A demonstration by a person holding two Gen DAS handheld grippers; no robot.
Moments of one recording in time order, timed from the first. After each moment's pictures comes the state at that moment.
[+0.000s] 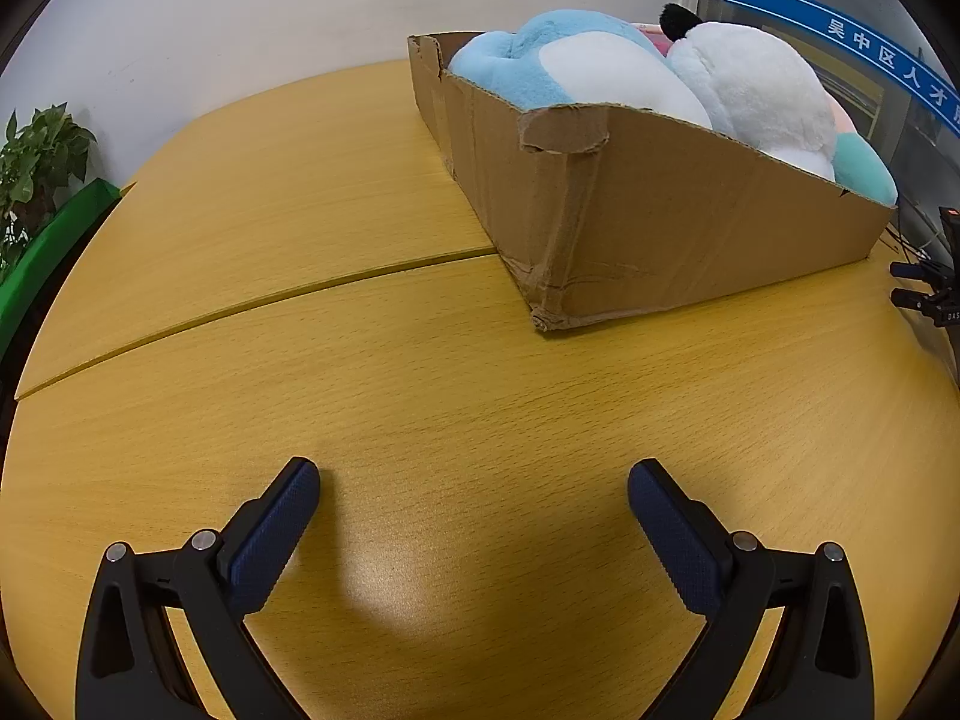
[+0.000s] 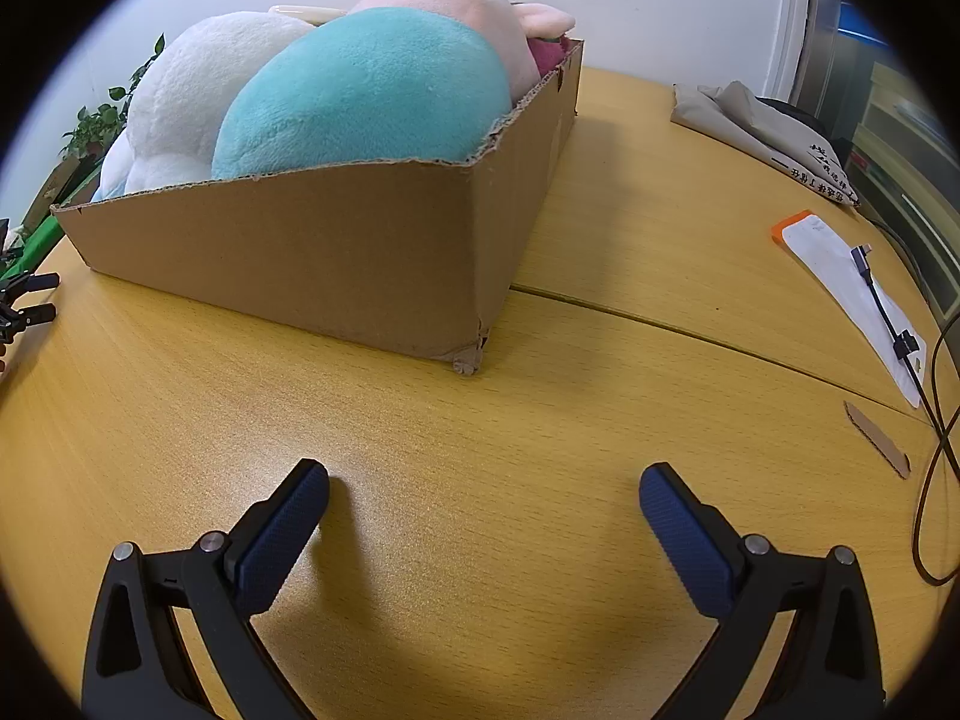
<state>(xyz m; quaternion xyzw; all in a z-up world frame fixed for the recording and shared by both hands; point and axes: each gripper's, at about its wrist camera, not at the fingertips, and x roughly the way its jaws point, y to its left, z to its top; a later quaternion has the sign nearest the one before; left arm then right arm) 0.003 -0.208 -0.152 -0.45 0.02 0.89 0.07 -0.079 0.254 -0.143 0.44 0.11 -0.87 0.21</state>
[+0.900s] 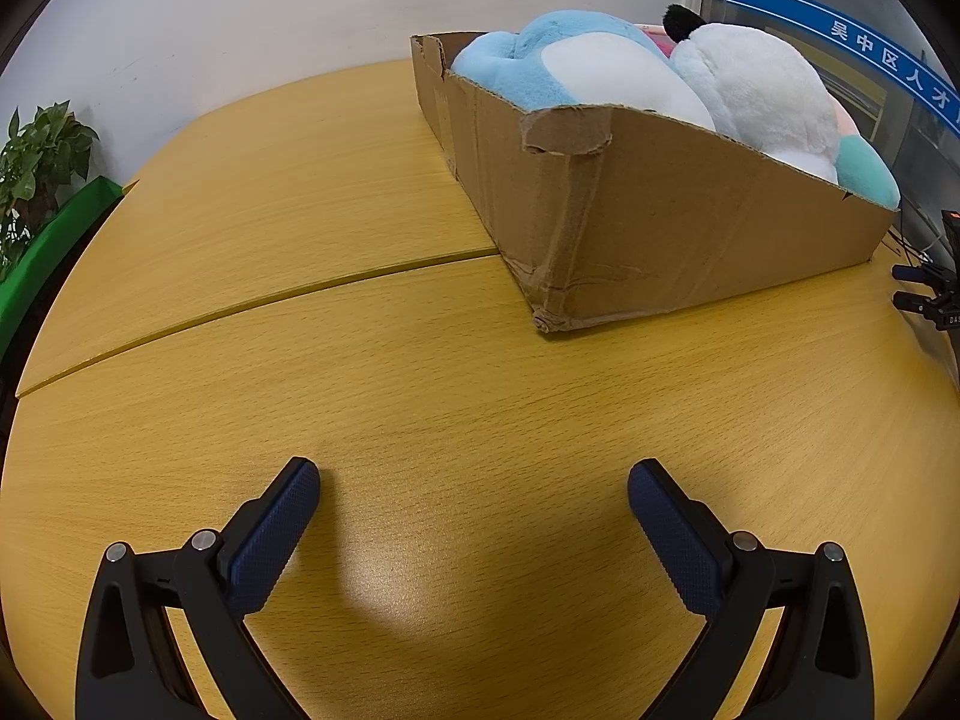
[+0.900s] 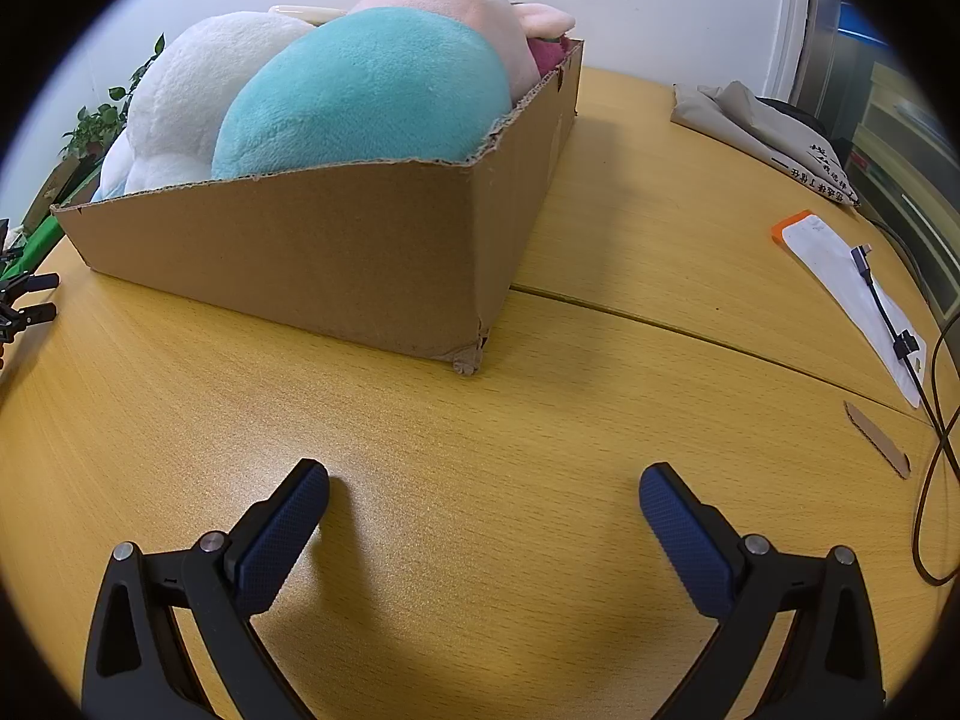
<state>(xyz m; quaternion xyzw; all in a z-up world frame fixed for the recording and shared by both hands) 0.011 -0.204 -0.152 -0.45 0.02 0.89 0.06 -0.077 0.255 -0.144 0.44 0.11 -0.87 0.21</state>
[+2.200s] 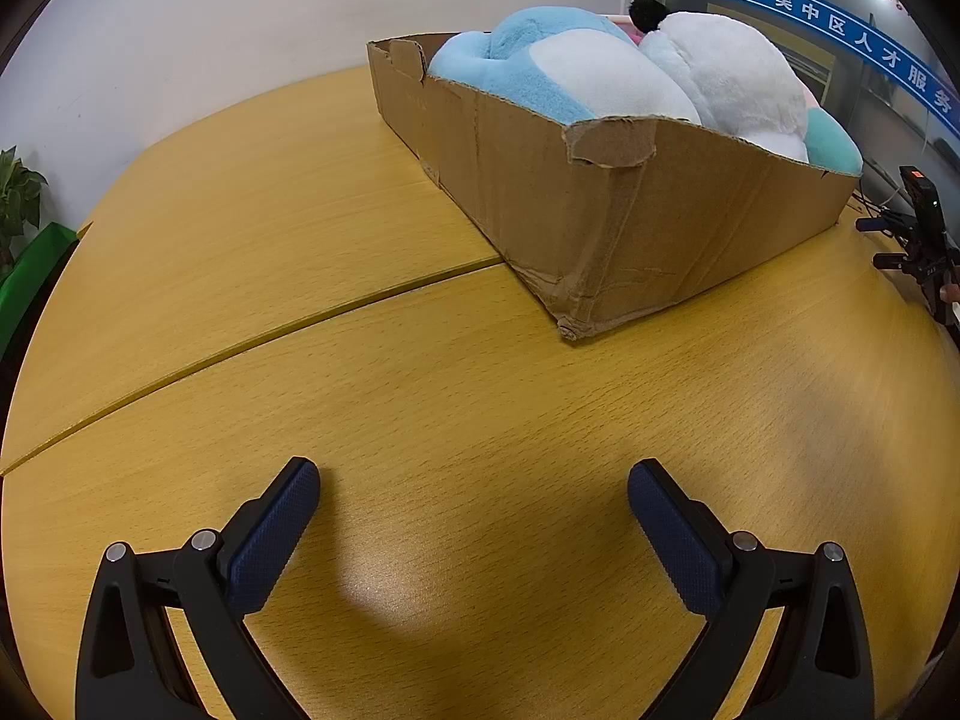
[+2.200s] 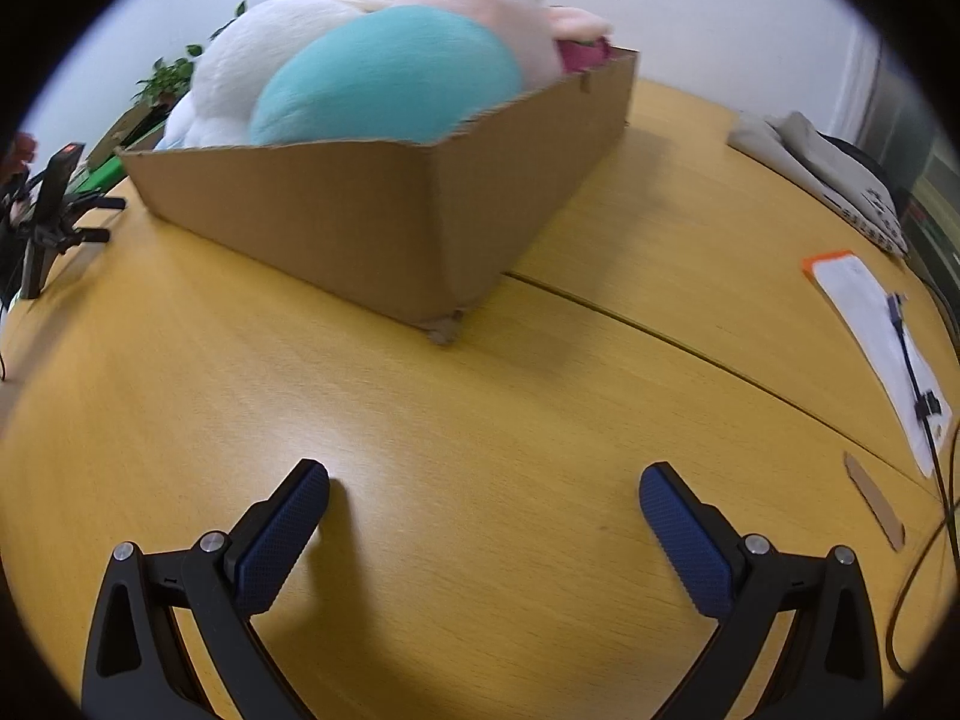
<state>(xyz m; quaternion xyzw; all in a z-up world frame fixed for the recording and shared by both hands) 0.043 -0.222 -0.147 -0.45 0.06 0.88 0.13 -0.082 0.282 -0.144 0.43 0.15 -0.84 0.30</state>
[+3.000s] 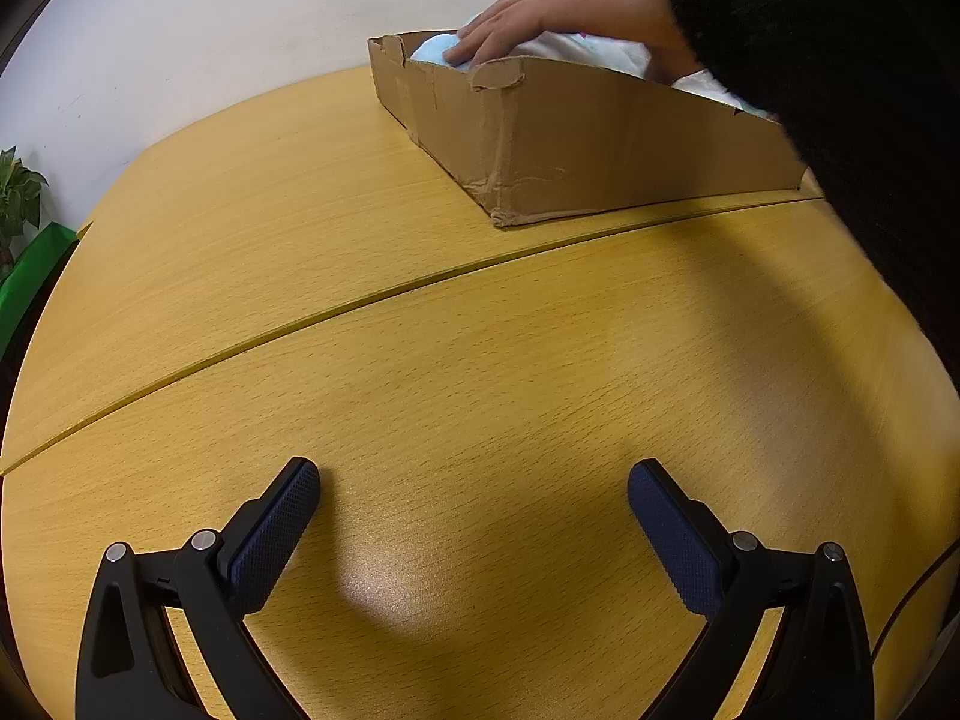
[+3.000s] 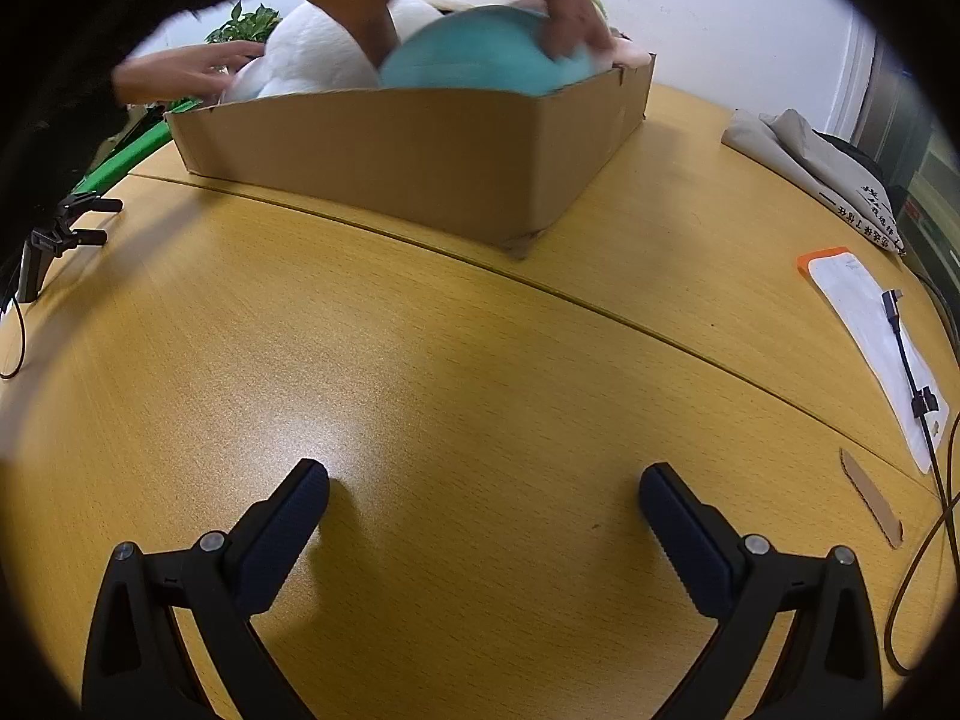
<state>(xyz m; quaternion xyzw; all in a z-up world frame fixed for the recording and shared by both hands) 0.039 -0.221 -0.148 -0.45 0.06 0.88 0.13 -0.086 0.283 -0.146 0.43 0.16 -0.84 0.30</state>
